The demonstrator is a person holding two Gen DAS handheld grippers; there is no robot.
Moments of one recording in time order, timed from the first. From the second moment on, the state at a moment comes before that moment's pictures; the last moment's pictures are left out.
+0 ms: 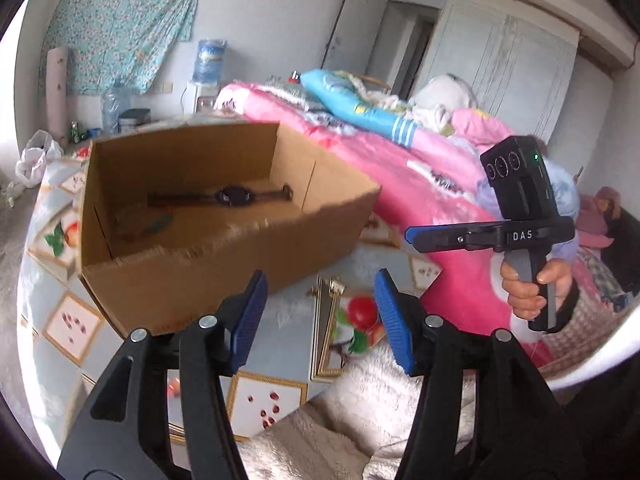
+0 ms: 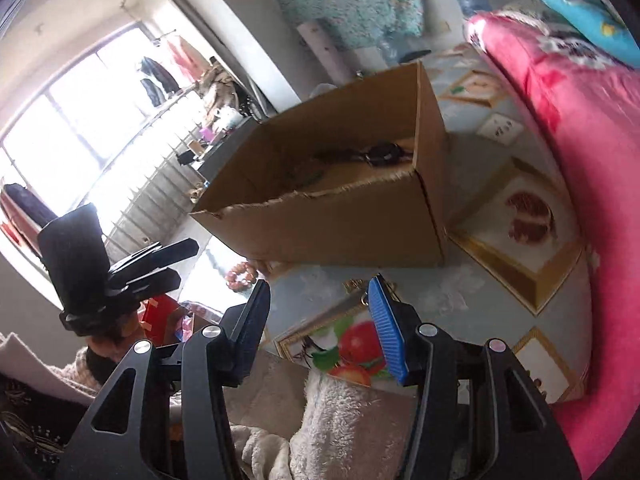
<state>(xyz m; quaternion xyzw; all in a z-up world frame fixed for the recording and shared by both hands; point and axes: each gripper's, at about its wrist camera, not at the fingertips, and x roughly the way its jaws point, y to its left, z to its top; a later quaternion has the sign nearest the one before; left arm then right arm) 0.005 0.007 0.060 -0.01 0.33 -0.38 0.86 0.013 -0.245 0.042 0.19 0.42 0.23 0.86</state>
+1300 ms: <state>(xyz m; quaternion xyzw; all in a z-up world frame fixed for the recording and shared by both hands) 0.031 -0.079 -0.031 0.09 0.40 -0.34 0.85 0.058 -0.202 -0.008 0.11 0.47 0.18 0.86</state>
